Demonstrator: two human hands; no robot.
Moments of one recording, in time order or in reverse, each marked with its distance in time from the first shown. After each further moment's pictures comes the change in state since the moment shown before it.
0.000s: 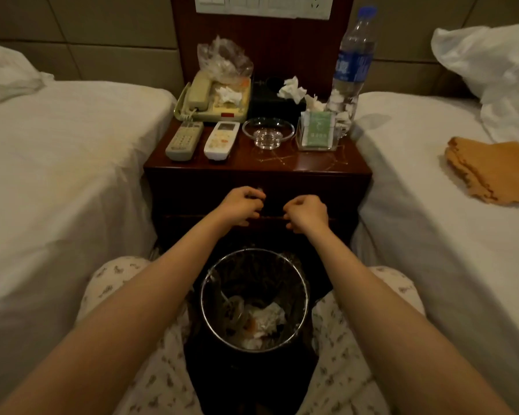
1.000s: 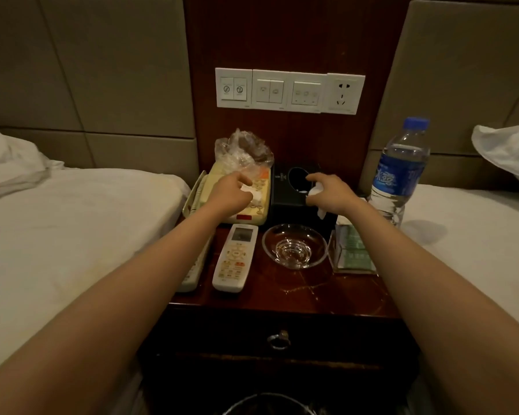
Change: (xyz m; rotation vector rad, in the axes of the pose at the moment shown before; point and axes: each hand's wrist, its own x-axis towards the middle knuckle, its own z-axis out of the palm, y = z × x) left_hand 0.165 0.116 -0.128 0.293 0.393 0.329; right_hand 0.192 -0.174 -0.054 -0.470 -0.035 -0.472
